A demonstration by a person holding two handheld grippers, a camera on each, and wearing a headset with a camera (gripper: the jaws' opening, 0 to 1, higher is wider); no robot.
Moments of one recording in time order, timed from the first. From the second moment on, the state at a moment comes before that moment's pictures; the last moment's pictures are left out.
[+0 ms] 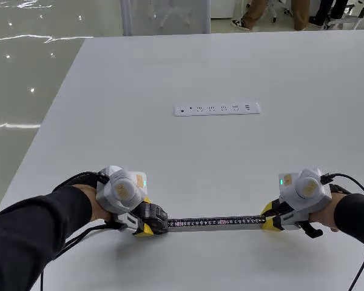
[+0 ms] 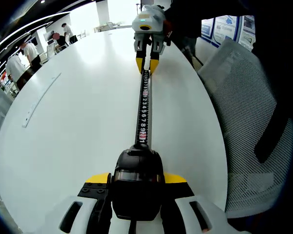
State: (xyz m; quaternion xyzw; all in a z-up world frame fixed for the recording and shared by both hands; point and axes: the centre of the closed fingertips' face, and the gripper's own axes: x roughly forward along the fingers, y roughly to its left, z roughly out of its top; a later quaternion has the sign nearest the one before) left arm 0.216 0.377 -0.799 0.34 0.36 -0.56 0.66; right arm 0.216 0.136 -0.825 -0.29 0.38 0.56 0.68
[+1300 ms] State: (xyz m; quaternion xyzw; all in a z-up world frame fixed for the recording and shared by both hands) left arm 0.217 0.374 -0.799 0.34 0.35 -0.57 0.66; right arm 0.216 0.140 -0.826 -0.30 0.40 0.56 0.66
